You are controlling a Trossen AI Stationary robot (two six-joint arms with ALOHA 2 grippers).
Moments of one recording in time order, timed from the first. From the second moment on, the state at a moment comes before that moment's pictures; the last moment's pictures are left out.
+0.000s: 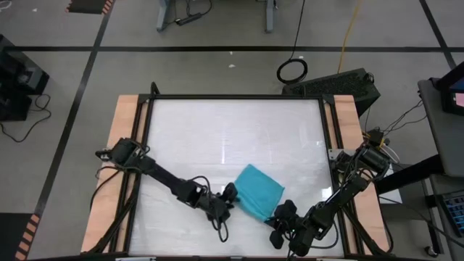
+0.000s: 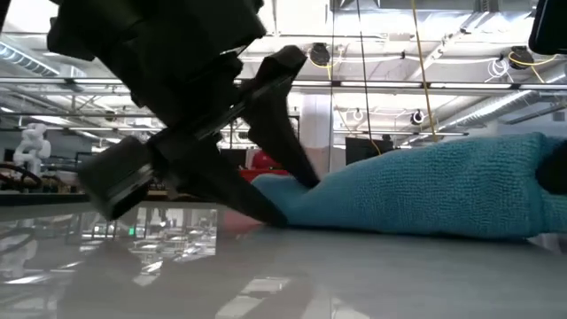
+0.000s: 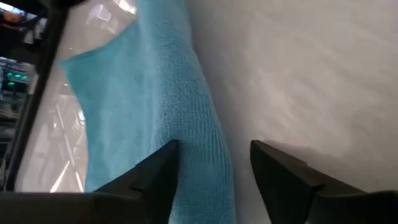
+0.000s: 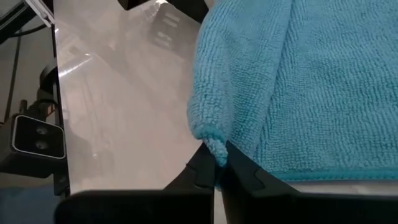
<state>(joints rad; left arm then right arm) -0.46 1.97 1.05 0.15 -0.33 0.72 0.89 1.86 0.93 -0.08 0.73 1.41</state>
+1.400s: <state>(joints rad) -0.23 1.96 1.10 -0.15 0.33 0.68 0.89 1.84 0.93 -0.08 0.67 1.21</state>
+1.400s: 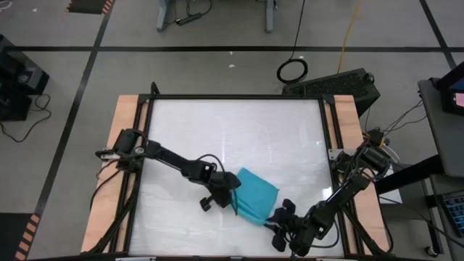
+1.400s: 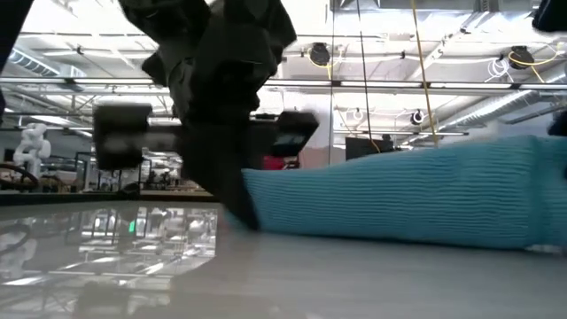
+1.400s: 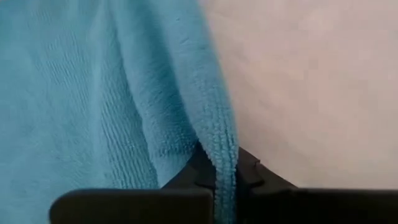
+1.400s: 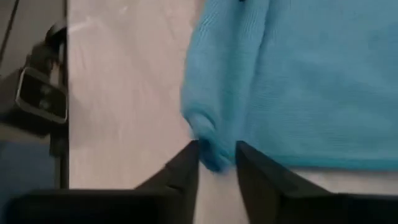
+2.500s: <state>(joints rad) -0.05 2.09 1.19 -0.20 0.84 0.03 0.84 2.06 1.30 -0.31 0.73 0.20</state>
